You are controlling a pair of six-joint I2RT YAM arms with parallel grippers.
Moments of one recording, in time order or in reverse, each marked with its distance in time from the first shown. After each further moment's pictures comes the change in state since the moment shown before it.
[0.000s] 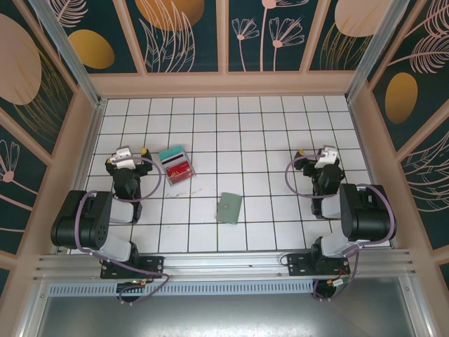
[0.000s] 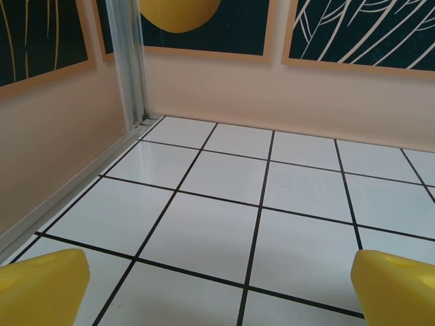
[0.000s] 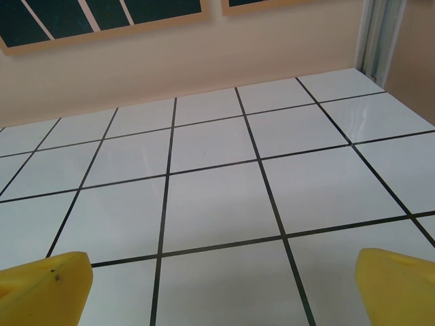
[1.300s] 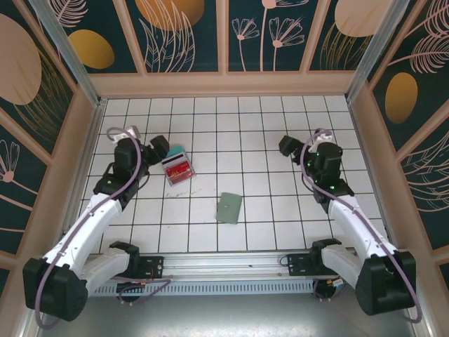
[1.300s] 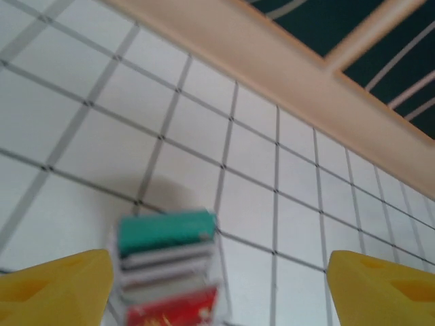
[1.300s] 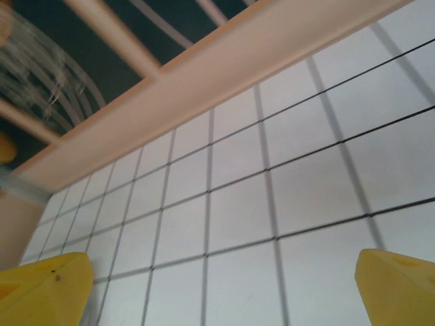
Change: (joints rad) left arm -0.281 -0.519 0.509 -1.416 0.157 -0.634; right arm 0.266 -0.570 0.343 -1.047 -0.083 0.463
